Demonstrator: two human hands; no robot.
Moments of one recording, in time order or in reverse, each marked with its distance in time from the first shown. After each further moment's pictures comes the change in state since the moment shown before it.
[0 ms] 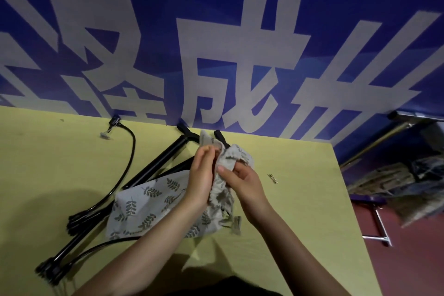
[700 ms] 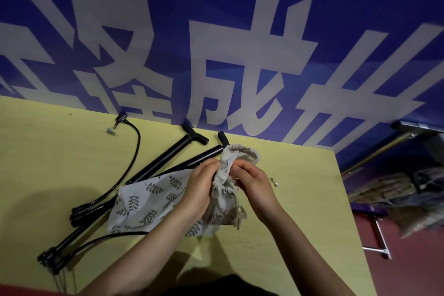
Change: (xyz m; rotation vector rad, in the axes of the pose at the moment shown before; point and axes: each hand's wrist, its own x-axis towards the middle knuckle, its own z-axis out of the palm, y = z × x) left_hand -0.018 -0.001 -0.015 -0.117 -0.075 -0.170; right_hand 0.001 0.003 -0.014 -0.067 -0.023 0.003
